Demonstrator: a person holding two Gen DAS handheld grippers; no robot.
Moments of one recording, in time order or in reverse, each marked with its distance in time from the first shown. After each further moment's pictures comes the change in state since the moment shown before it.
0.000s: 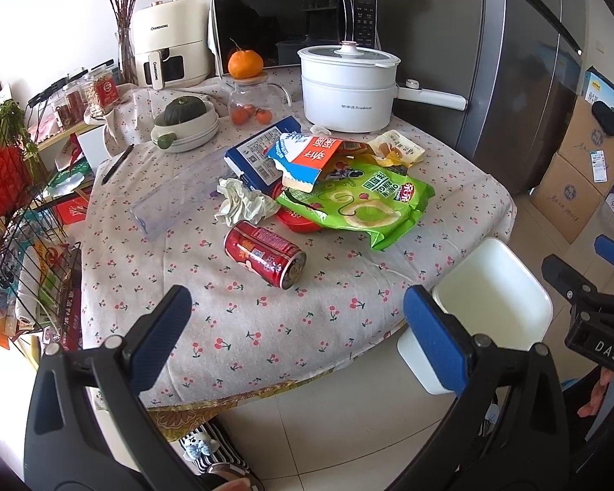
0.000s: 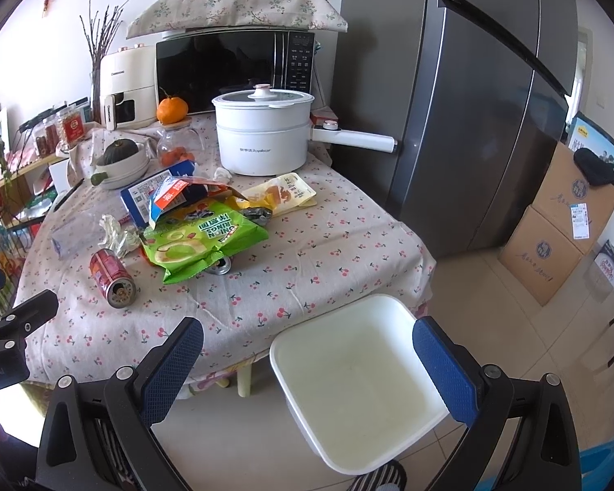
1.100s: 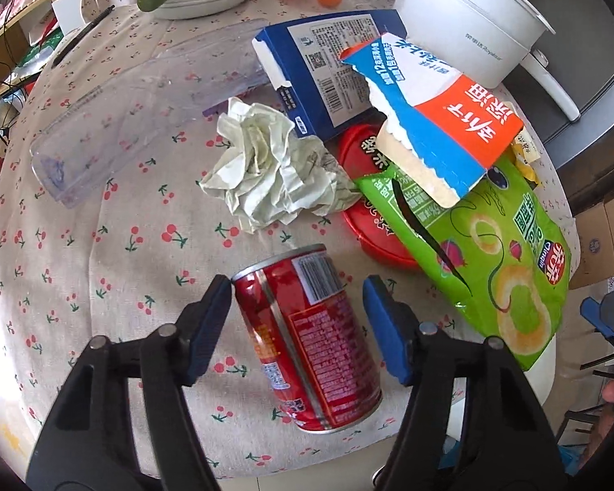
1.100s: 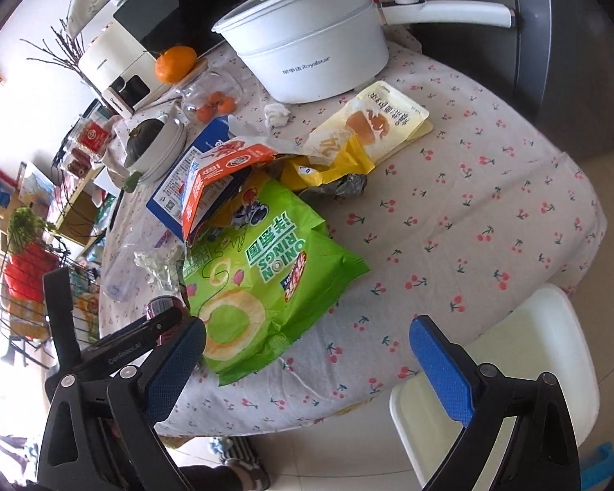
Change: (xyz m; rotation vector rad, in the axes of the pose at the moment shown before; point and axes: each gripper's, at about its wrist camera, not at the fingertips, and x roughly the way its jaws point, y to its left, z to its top) left arm 0.200 0.055 0.048 -0.283 0.422 -0.044; right arm 0.187 0.014 0.089 0.225 0.463 0.471
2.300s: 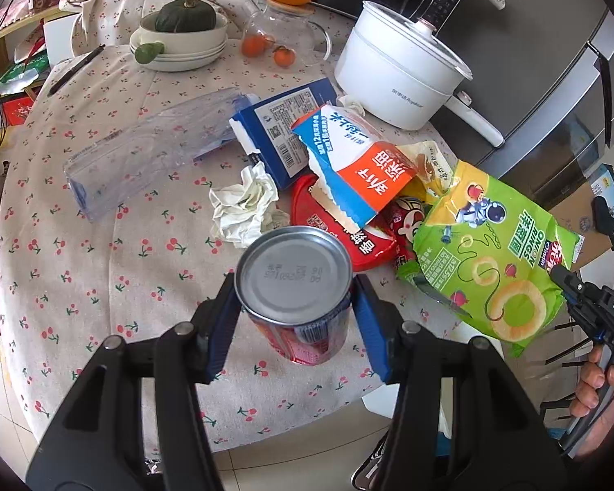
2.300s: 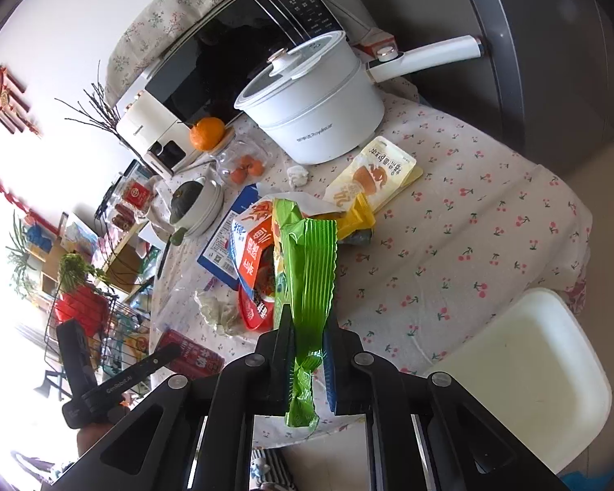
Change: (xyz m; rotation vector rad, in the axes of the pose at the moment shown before) left arm -0.081 0.017 -0.018 0.043 -0.172 -0.214; right arm -0.082 -0.032 -0.017 0.054 -0.214 0.132
